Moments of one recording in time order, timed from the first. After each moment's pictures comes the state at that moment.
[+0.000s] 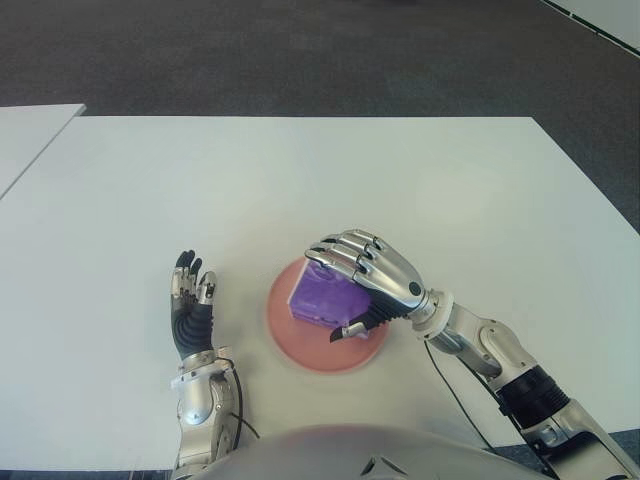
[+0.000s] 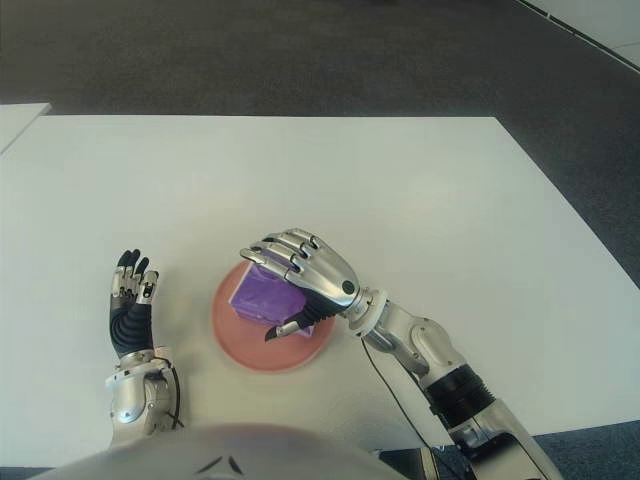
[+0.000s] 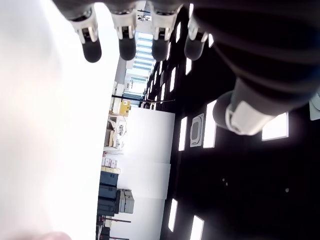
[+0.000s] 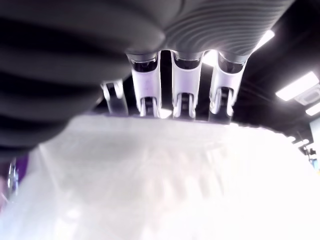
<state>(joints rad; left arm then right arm) 0.39 -0.08 0.01 0.15 -0.15 -0.63 0.19 -0.13 -0.55 0.47 -0.02 -1.08 -0.63 -0.55</state>
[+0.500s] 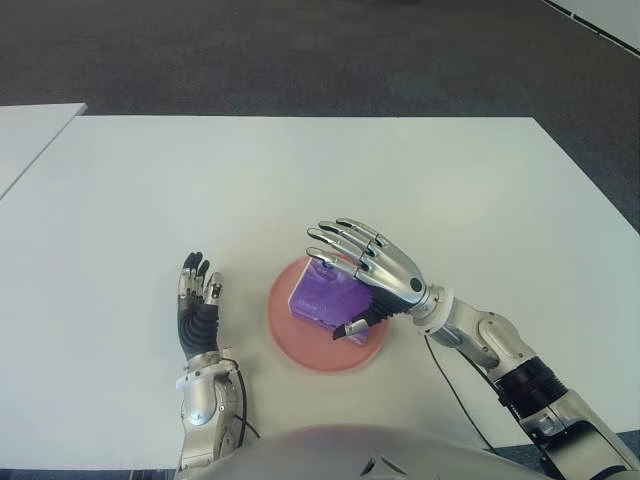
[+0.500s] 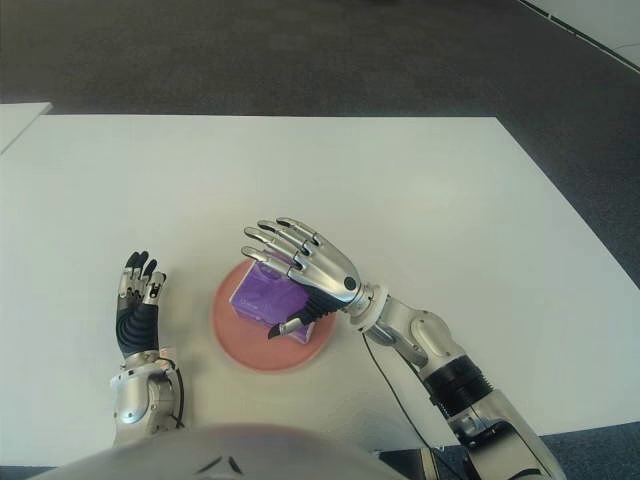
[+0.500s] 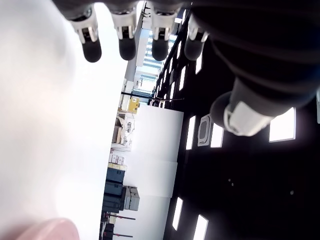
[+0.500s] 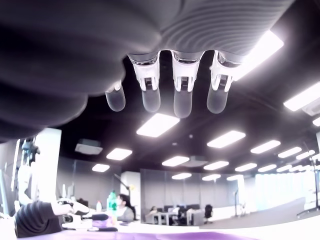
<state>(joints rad) 0.41 -0.08 -0.02 0.12 -0.17 -0.59 0.19 -0.17 -0.56 0.47 0.03 -1.10 -0.67 -0.60</state>
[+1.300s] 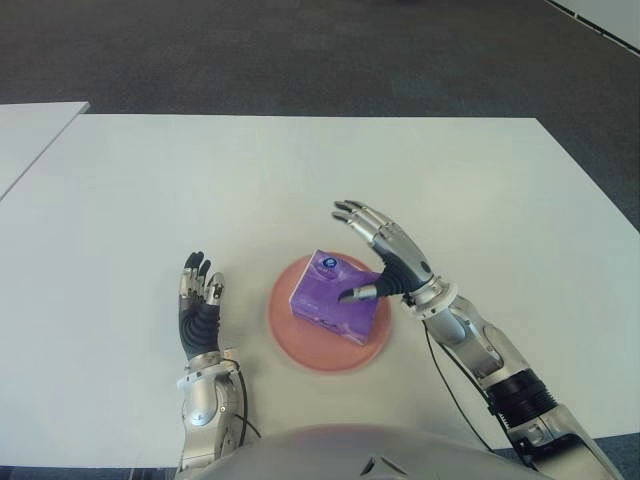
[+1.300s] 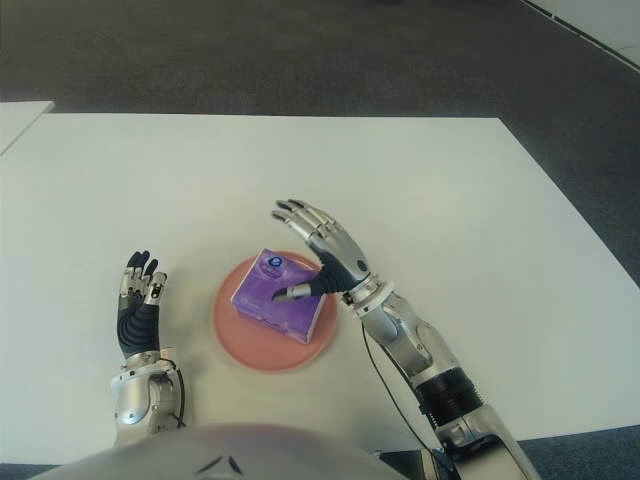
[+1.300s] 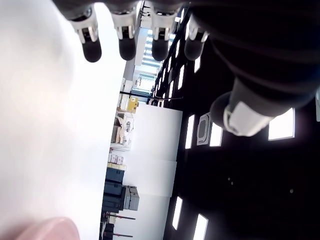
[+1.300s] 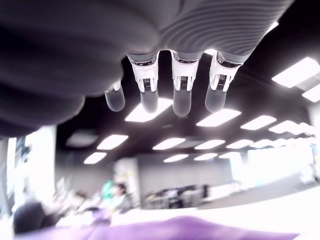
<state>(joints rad) 0.41 -0.08 -0.02 0.13 -0.16 -0.60 0.19 -0.08 -0.43 0.35 0.04 -0.58 -0.53 -0.23</state>
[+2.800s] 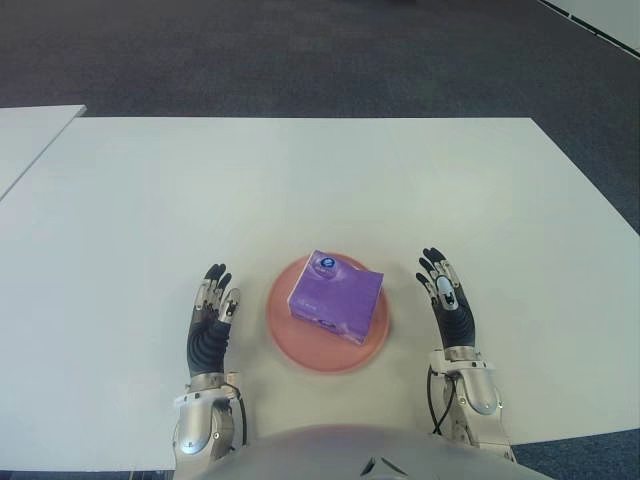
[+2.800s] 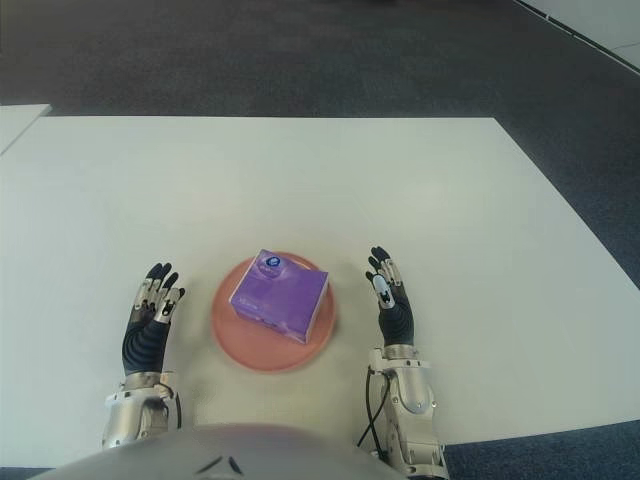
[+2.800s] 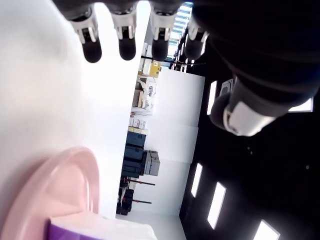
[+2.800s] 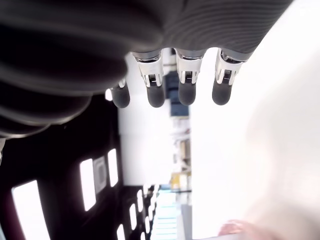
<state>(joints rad) 0.59 -0.08 -0.05 -0.08 -0.16 -0.43 0.02 0.39 -0.08 0.03 -0.02 0.16 -0.35 0.08</state>
